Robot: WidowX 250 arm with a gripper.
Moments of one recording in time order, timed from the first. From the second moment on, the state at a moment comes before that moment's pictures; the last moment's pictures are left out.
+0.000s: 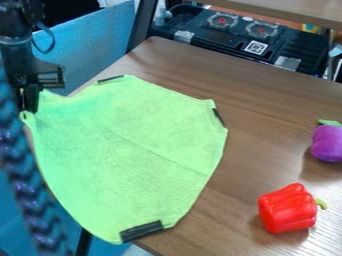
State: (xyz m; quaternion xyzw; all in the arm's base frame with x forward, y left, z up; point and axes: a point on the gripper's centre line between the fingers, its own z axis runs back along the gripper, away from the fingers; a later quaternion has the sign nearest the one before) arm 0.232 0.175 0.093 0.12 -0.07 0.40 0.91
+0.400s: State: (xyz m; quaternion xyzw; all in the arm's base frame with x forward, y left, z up) arm 0.233 0.190 0.108 0.09 -0.05 0.37 0.92
